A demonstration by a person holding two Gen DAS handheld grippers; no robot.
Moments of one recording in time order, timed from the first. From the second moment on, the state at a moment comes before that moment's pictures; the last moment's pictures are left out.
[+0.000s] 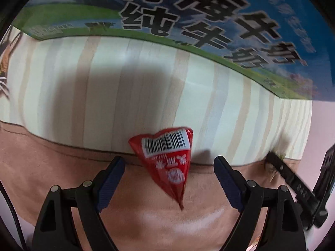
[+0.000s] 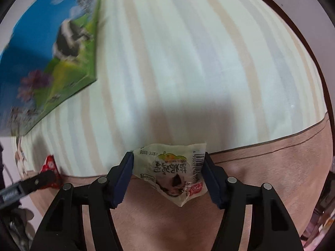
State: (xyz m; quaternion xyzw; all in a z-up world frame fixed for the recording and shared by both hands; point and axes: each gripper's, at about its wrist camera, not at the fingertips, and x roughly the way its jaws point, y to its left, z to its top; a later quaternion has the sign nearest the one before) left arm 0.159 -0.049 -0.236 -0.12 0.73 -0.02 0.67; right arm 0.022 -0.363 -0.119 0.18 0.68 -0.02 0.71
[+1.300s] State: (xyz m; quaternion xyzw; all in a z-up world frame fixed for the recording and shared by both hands) left arm 0.054 -0.055 -0.268 -0.04 0.76 -0.05 0.65; right arm -0.048 -0.240 -0.152 0.11 0.73 0.08 0.67
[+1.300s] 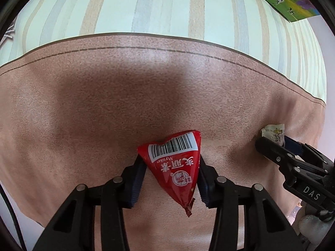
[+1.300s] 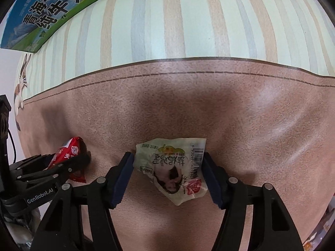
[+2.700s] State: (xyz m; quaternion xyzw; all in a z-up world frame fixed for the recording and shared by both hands) left arm 0.257 -0.038 -0.028 -0.09 0.61 -0.13 0.78; right arm 0.103 -0.274 0.102 0.15 0.54 0.18 0.81
